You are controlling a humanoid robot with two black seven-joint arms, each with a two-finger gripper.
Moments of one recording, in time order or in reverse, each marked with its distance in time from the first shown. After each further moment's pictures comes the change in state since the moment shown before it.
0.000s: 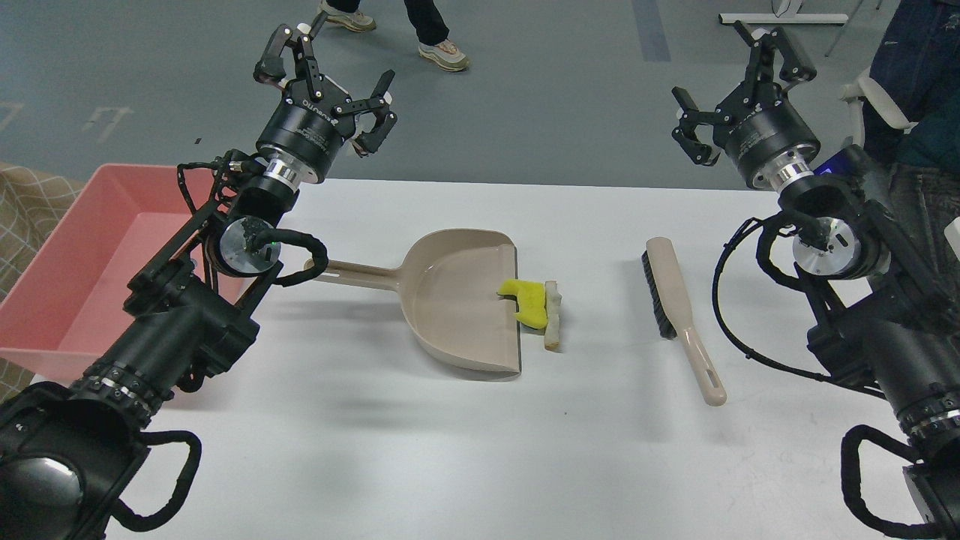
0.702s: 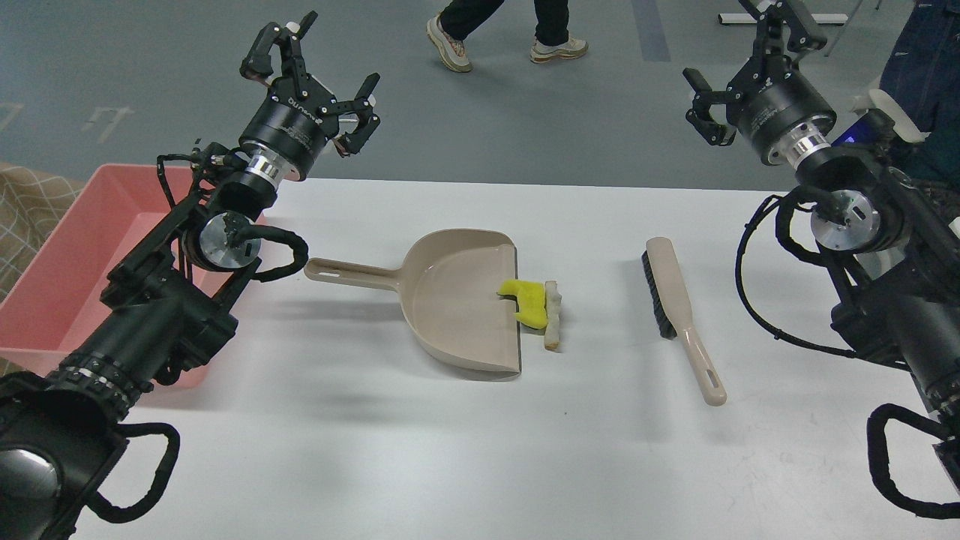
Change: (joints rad) left arm -0.023 0.073 0.041 0.042 0.013 -0.032 0.010; right arm 0.065 -0.066 -0.128 -0.005 0.001 -0.020 -0.006
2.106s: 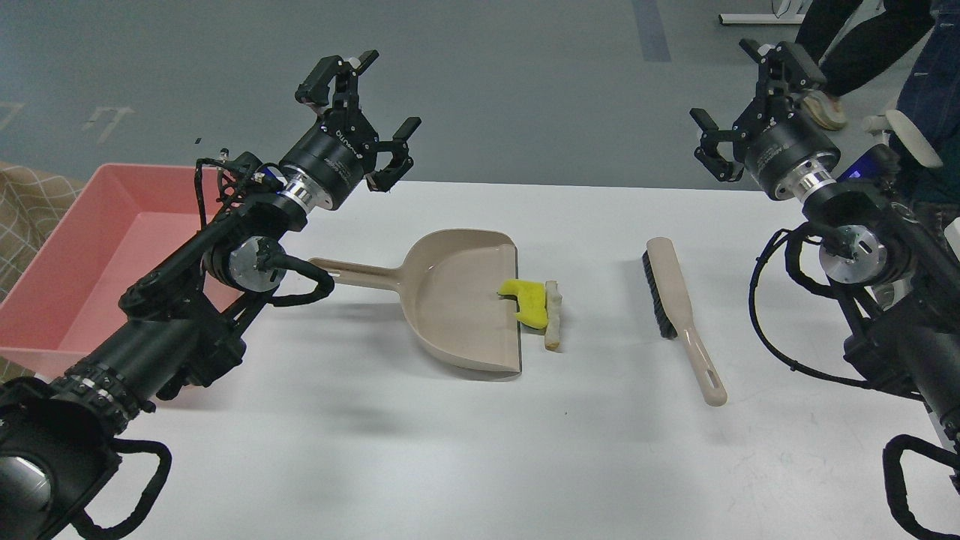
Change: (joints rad) left arm 0.020 0.003 0.159 -0.102 0.100 0.123 -0.015; right arm -0.083 -0.034 -0.009 0.011 0.001 0.004 0.015
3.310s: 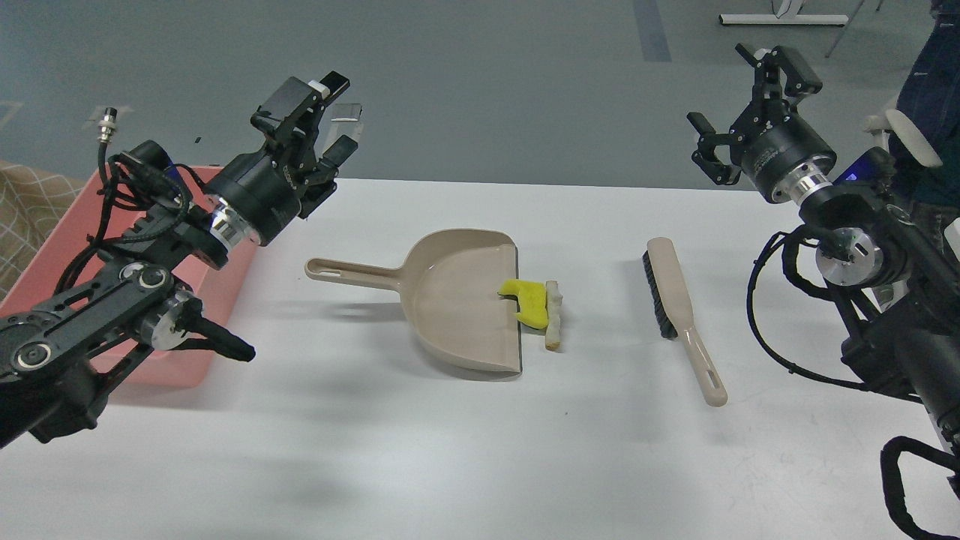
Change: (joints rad) left arm 0.255 0.457 0.104 -0.638 0.527 0.352 0.002; right arm -0.002 -0.001 -0.004 -0.005 -0.004 -0.002 -0.001
